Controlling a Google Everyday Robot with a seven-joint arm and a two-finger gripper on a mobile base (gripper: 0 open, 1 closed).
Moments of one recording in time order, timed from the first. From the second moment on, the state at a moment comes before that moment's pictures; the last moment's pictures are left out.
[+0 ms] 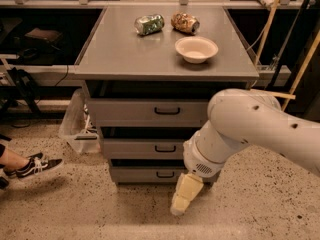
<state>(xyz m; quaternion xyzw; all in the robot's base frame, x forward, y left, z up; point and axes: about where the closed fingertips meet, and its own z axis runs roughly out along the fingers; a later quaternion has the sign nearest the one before) 0.411 -0.058 0.714 -0.60 0.78 0.14 0.13</state>
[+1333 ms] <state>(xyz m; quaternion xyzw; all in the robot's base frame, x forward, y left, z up) 0.523 -0.097 0.681 -0.65 0.72 0.05 0.25</state>
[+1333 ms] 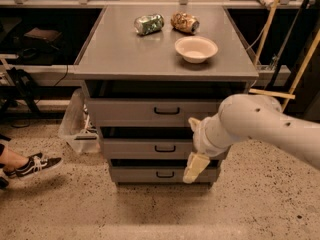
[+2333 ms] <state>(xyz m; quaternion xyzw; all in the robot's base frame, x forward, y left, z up) 0.516 0.000 0.470 -0.60 0.76 0.15 0.20</state>
